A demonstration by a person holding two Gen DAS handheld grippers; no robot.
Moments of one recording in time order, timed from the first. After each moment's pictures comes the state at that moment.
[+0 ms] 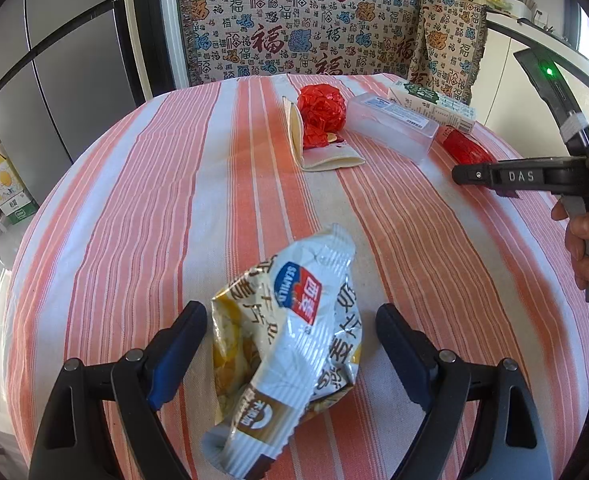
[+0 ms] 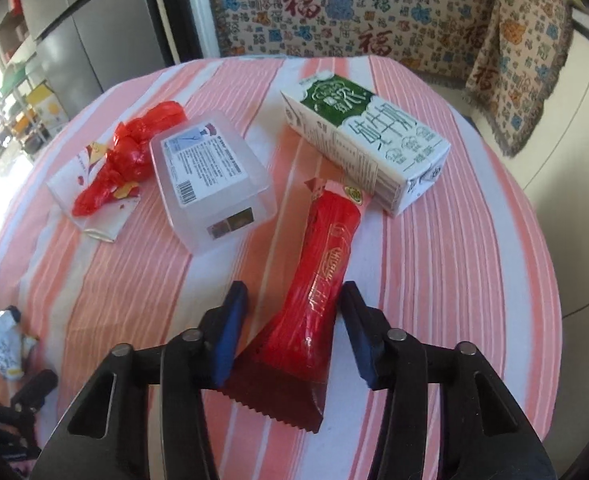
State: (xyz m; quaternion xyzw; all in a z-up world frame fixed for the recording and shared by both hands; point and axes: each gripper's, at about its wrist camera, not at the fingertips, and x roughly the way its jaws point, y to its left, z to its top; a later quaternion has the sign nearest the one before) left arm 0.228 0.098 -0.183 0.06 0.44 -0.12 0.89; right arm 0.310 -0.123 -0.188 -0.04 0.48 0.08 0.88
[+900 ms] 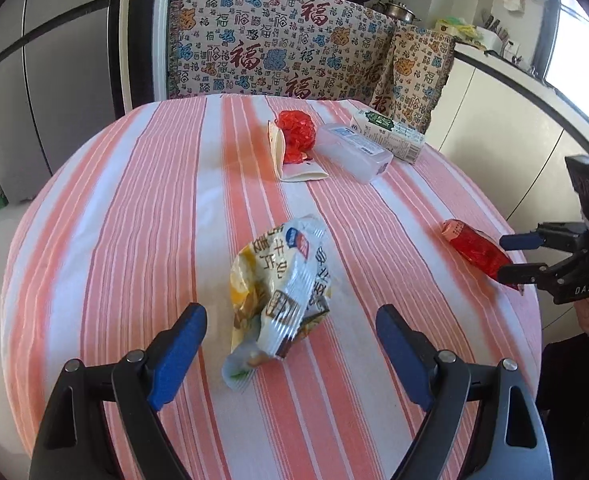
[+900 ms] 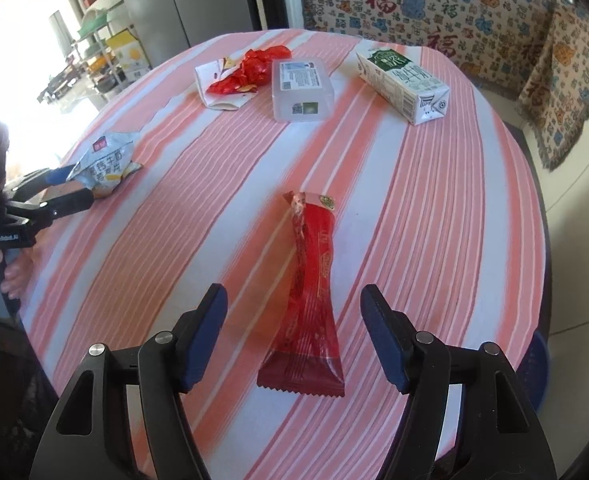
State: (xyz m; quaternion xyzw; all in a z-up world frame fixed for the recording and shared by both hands) left arm 0.193 0.125 -0.150 0.02 0.42 -0.19 0.88; right arm 0.192 -0.133 -0.159 -0.07 0.50 0.20 0.84
